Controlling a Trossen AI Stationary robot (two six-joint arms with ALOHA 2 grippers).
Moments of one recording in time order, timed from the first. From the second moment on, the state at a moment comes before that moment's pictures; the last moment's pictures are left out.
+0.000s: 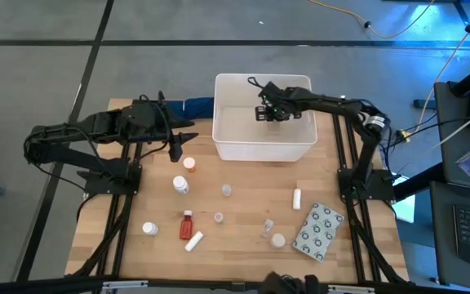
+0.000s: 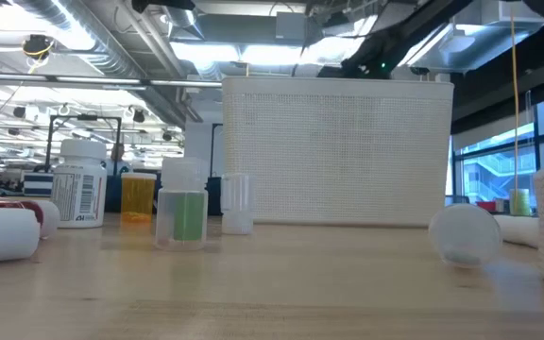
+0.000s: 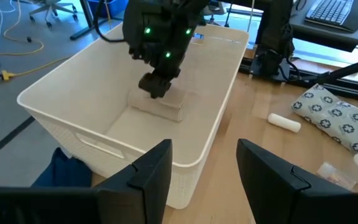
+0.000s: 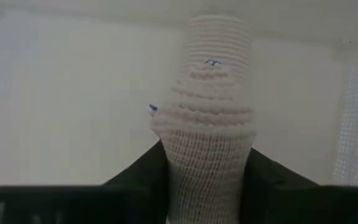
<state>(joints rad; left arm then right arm) 0.10 0.96 1.15 -0.64 -0.27 -0.17 -0.61 1.86 1.37 -0.72 0.18 0.82</state>
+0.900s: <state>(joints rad) 0.10 0.96 1.15 -0.70 -0.27 -0.20 -0.64 1.90 1.37 -0.62 0.14 0.83</state>
